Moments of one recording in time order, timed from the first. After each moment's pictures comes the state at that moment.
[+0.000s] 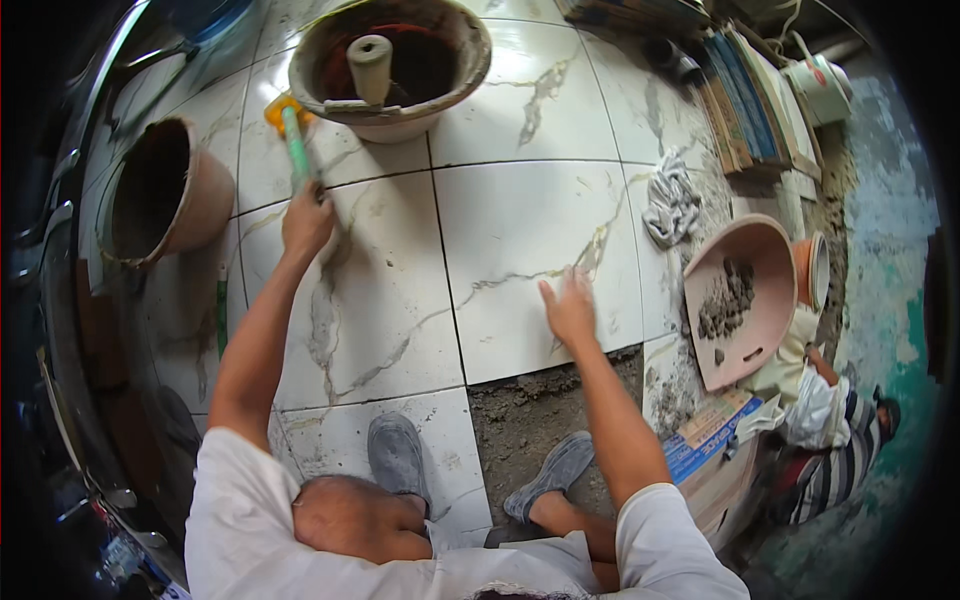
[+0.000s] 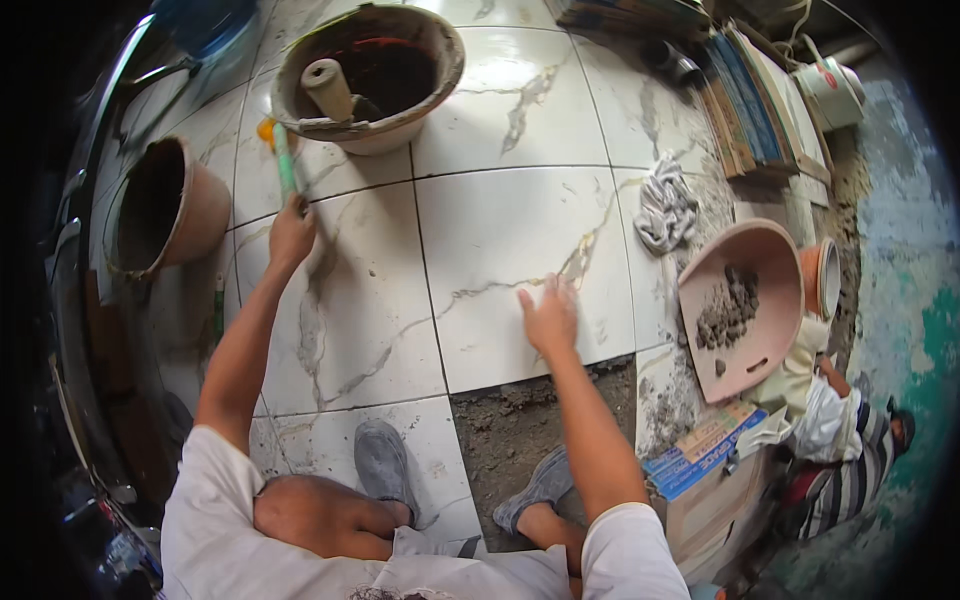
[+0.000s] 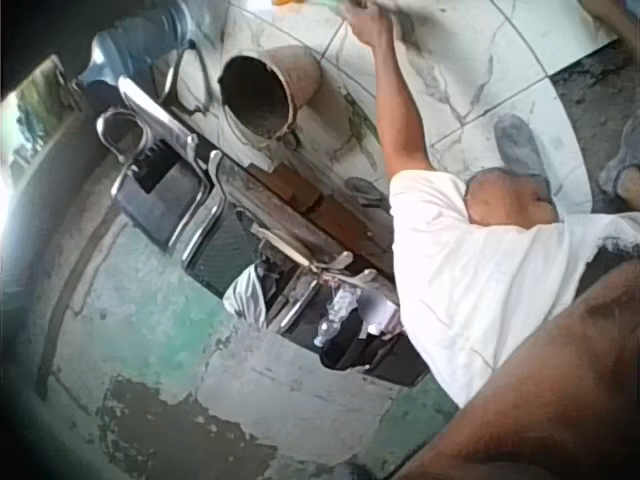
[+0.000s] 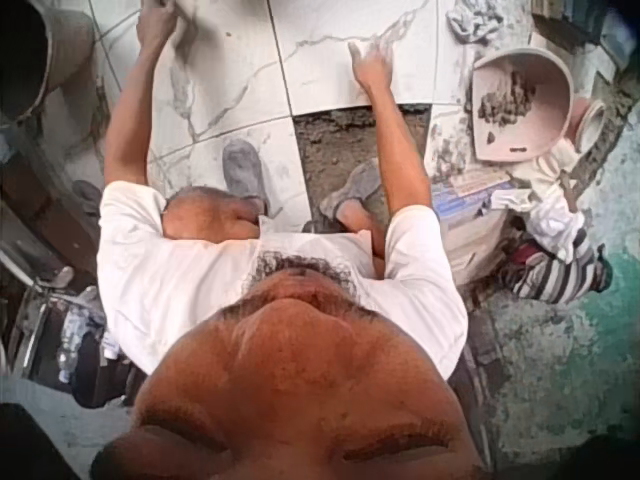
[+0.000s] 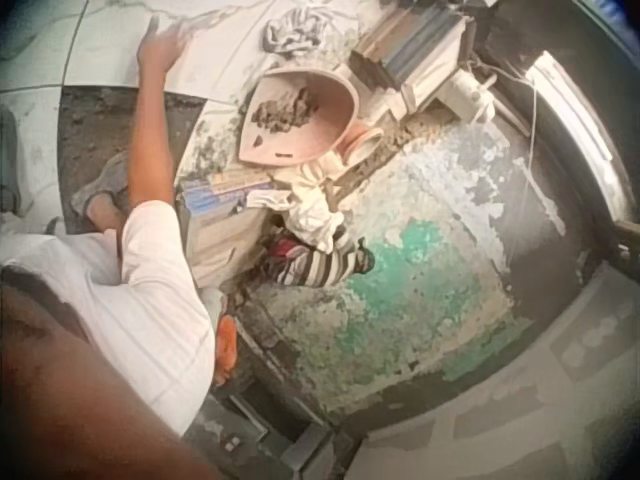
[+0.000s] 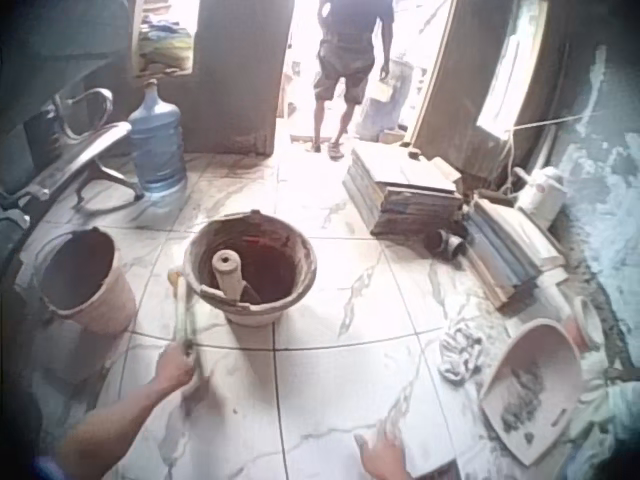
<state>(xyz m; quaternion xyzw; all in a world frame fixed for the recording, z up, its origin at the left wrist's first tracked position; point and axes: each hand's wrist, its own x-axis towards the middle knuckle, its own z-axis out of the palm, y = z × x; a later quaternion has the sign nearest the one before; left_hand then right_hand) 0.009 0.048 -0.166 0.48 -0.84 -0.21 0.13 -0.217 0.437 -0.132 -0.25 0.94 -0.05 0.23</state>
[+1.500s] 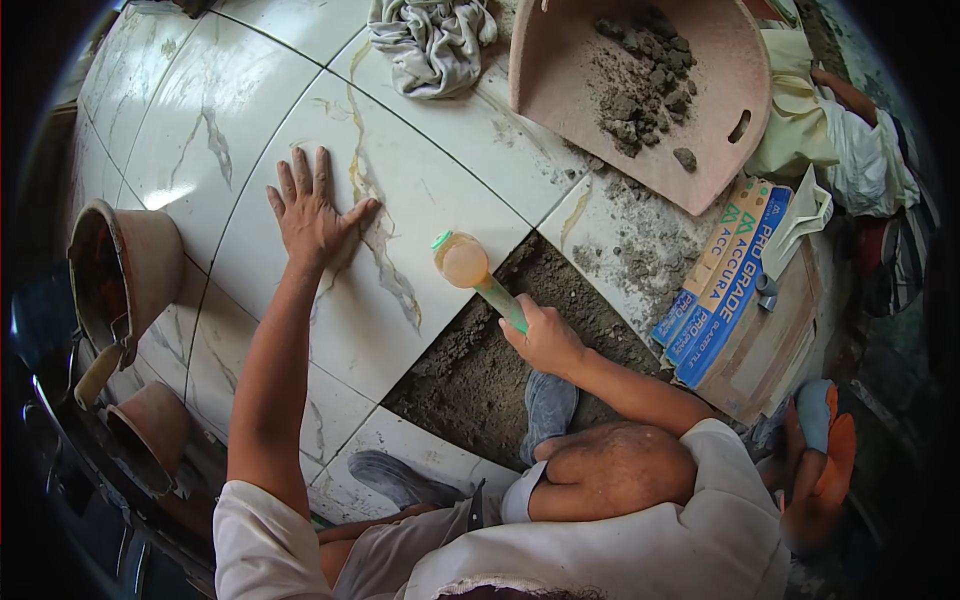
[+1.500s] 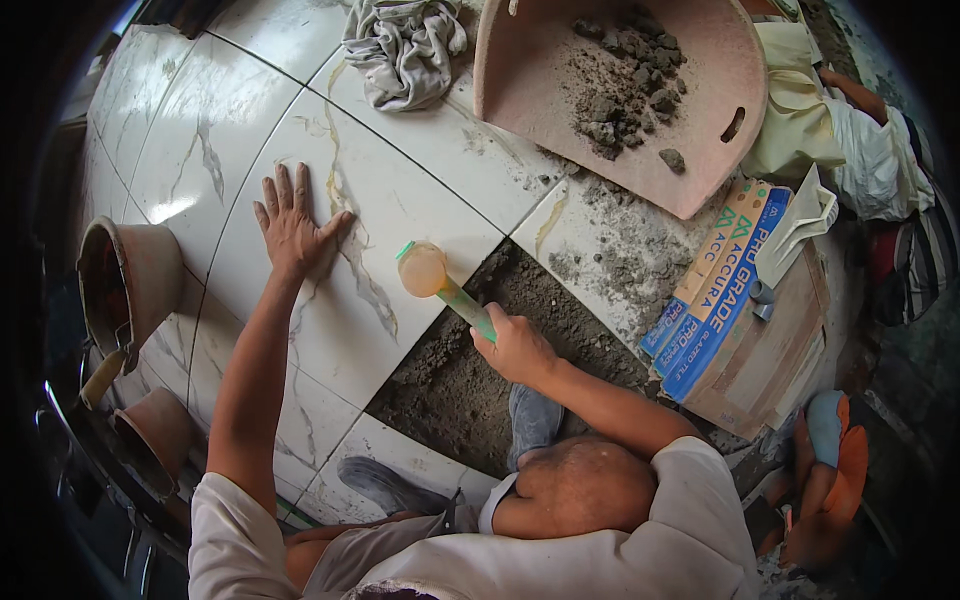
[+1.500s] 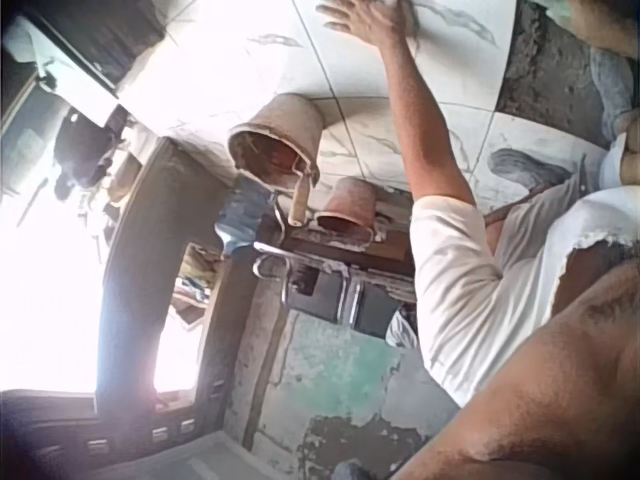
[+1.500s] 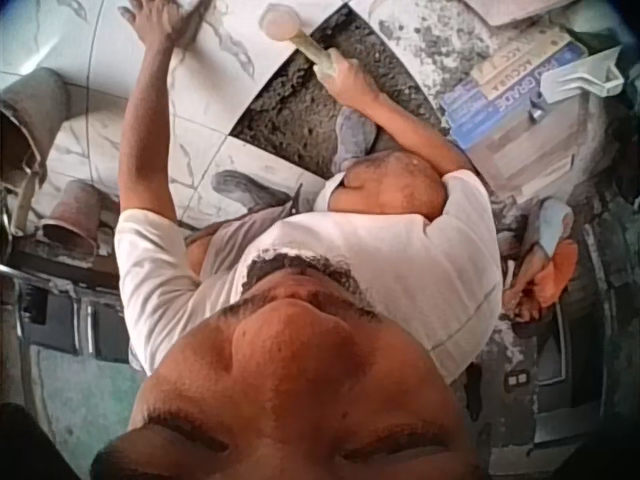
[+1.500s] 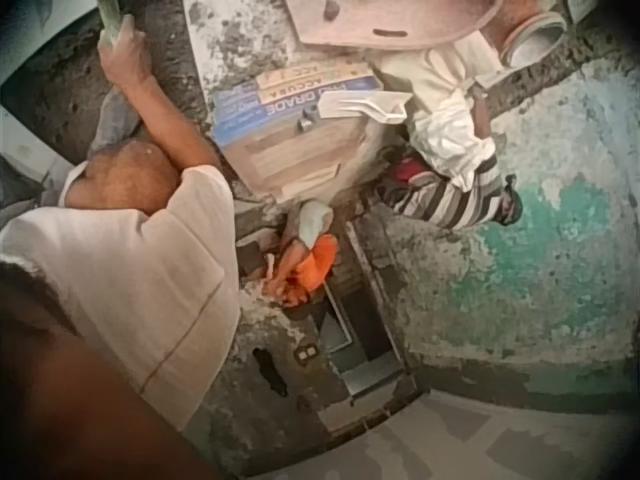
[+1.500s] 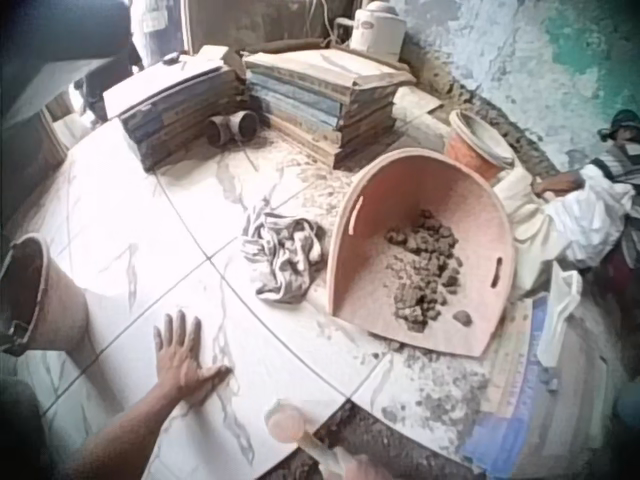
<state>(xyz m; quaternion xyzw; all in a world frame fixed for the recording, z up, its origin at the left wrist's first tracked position) -0.305 0.338 -0.192 0.10 -0.99 0.02 -0.07 -0.221 0.692 -0.135 -0.10 0.85 -0.36 0.37</state>
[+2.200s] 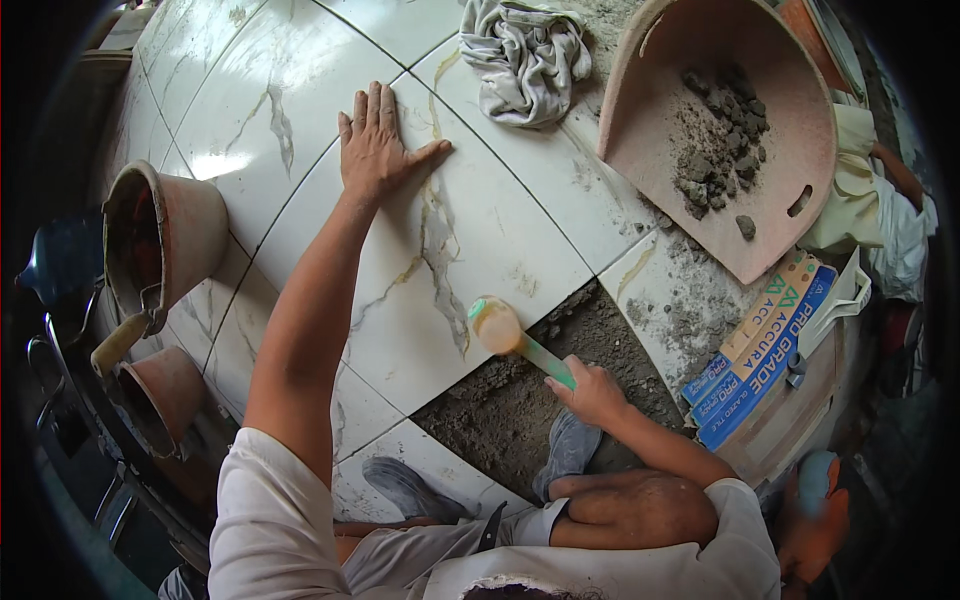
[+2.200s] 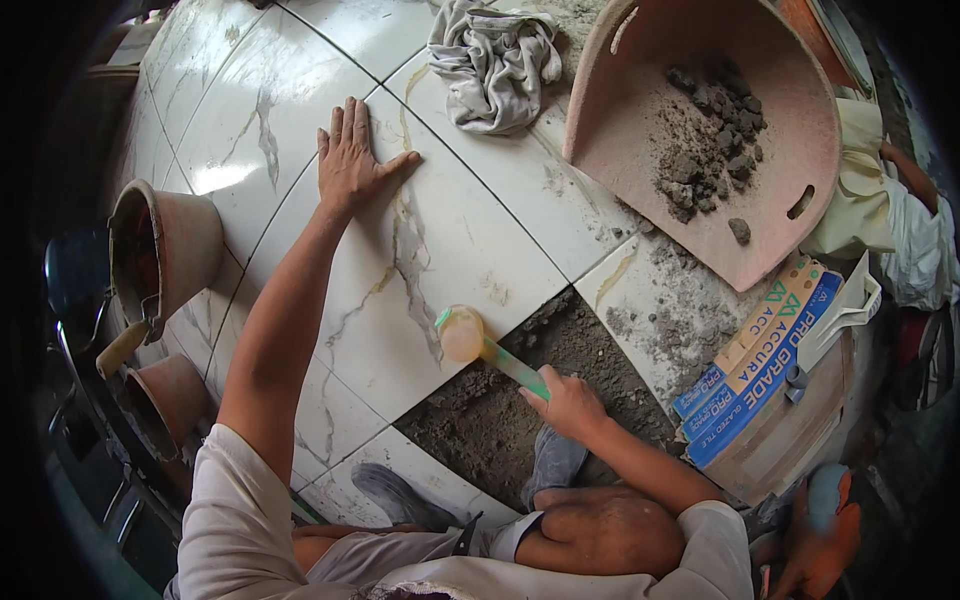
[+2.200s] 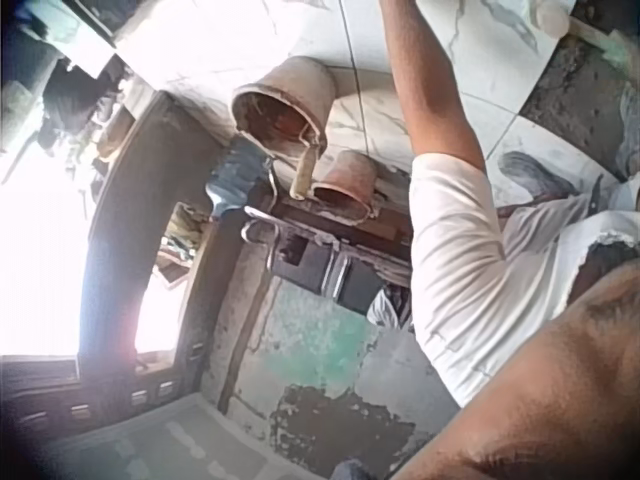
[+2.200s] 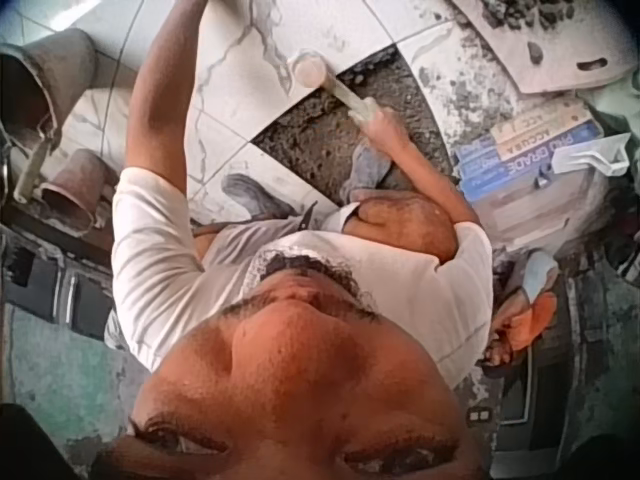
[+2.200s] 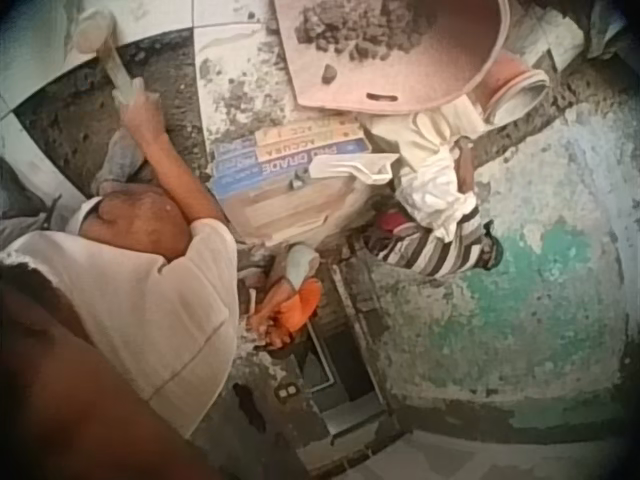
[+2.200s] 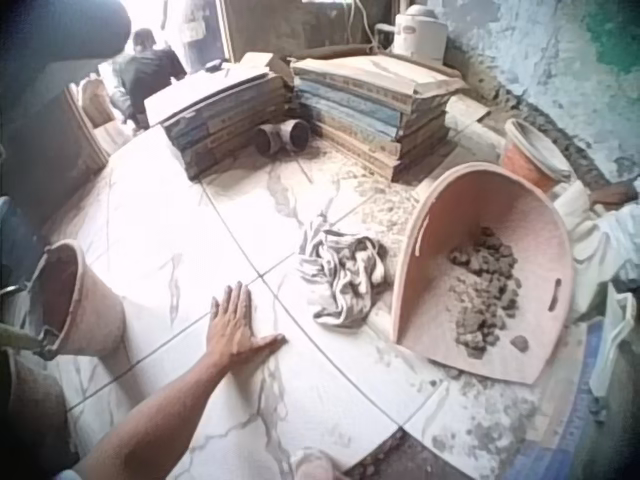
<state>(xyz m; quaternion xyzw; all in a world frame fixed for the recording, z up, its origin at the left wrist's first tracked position) -0.404 0.309 -0.210 0.10 -0.99 -0.01 -0.02 -0.208 0.709 -0.141 -0.23 0.84 -0.37 0.32</state>
